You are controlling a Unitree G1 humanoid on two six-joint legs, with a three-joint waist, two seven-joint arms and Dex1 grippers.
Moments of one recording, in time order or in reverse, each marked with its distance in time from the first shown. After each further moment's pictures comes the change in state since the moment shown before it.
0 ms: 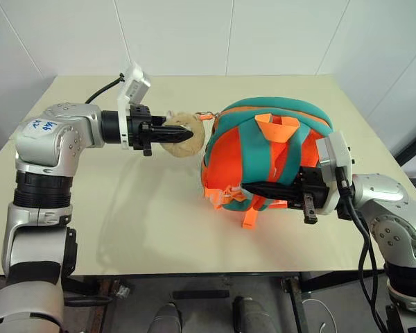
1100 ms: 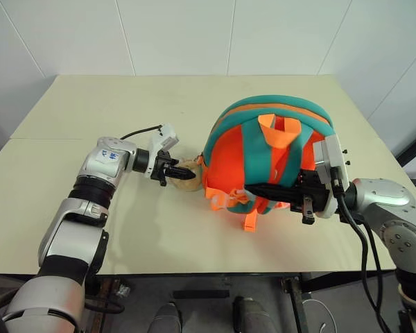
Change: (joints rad) left arm -0.021 -0.176 -0.164 0.512 0.287 -0.369 -0.172; right arm 0.042 -0.118 -0.005 -0.039 0.039 0.113 -0.107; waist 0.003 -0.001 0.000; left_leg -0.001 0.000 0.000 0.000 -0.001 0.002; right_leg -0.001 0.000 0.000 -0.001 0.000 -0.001
